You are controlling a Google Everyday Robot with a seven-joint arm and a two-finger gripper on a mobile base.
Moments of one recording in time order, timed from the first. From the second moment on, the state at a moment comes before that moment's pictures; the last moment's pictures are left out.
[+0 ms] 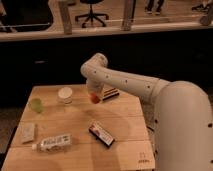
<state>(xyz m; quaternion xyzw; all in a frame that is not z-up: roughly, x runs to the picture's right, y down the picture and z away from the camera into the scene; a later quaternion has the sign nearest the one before) -0.071 0.022 0.837 -0.20 -0.16 -0.50 0.83</state>
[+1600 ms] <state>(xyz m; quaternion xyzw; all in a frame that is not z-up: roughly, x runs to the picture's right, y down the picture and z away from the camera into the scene) -0.135 -0.033 0.848 -0.13 -0.20 -0.56 0.79</state>
